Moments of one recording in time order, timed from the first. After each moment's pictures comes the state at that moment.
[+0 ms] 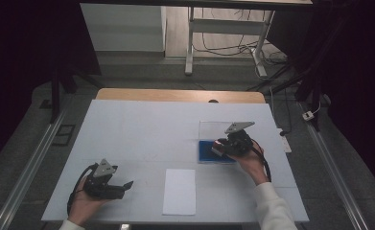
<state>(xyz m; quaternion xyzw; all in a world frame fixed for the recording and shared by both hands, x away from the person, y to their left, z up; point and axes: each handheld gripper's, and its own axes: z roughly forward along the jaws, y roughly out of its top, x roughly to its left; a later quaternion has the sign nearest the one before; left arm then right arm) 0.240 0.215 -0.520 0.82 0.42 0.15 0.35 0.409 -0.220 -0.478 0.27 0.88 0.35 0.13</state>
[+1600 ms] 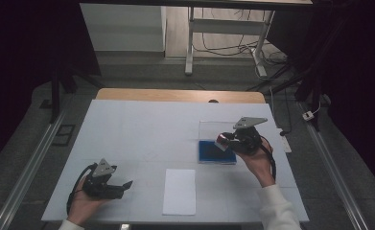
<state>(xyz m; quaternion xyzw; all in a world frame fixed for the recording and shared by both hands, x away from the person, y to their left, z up) 0.240 0.217 -0.520 0.82 0.43 0.15 0.35 0.386 -0.227 -0.430 0.27 0.86 0.39 0.16</state>
